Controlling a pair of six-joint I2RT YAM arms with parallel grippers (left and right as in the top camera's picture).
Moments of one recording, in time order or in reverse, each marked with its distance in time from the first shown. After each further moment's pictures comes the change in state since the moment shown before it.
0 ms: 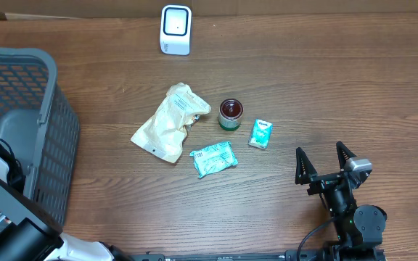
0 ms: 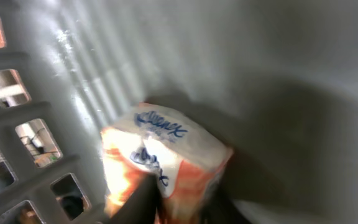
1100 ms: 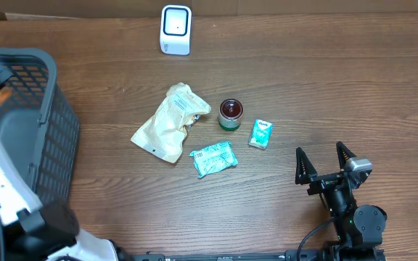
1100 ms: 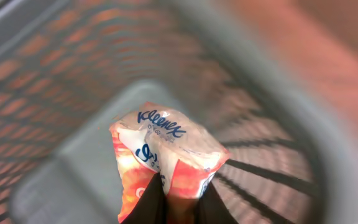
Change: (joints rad) left arm -0.401 -0.030 1.085 -0.430 0.344 -0.003; right arm 0.000 0.000 0.000 0.000 0.000 0.000
